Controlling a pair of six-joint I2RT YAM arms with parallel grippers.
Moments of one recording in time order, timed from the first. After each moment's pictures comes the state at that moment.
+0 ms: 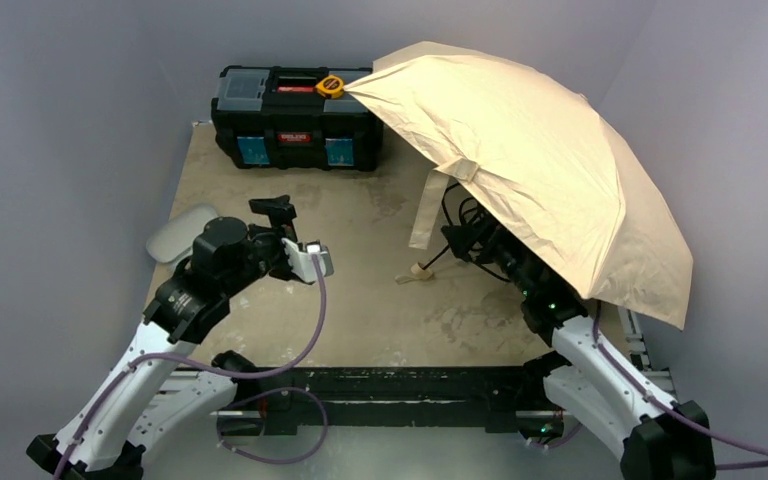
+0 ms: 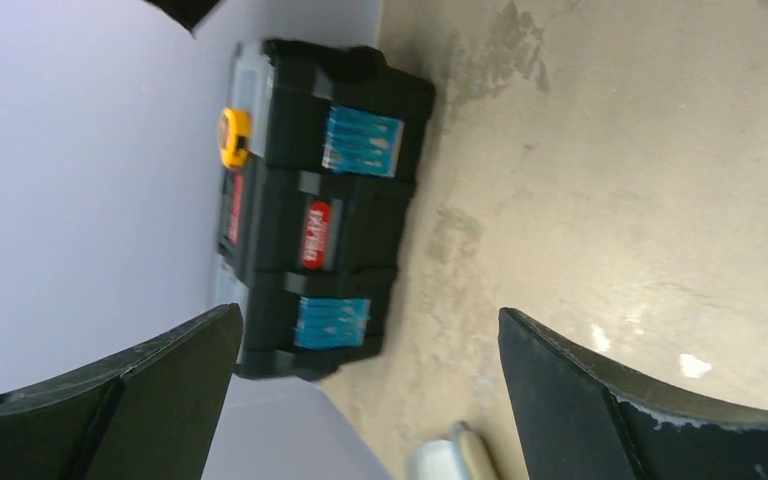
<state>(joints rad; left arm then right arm) -0.54 0.71 0.93 -0.56 0.08 1.15 0.31 0.81 0.40 0.33 -0.14 0.66</state>
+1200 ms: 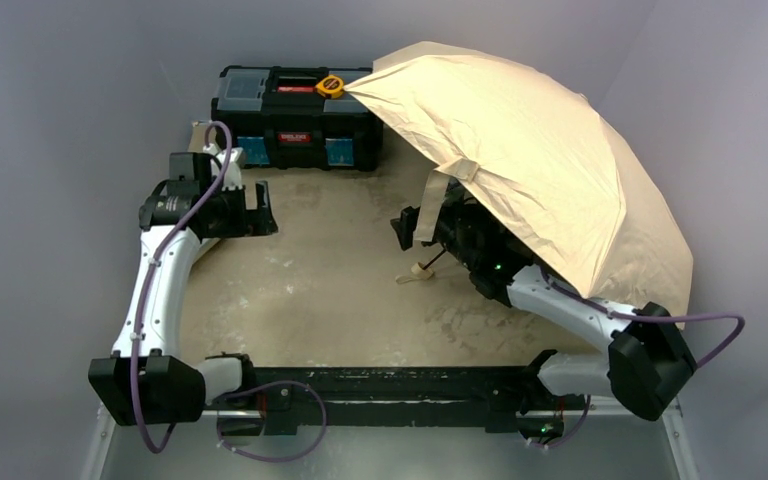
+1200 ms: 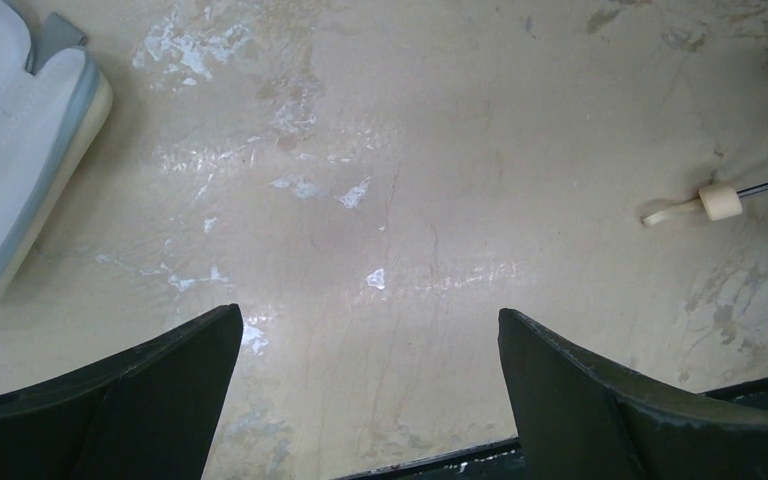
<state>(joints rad) 0.07 1.22 1.25 -0.96 0.25 -0.05 0.72 1.26 0.75 0.32 0.11 0.15</state>
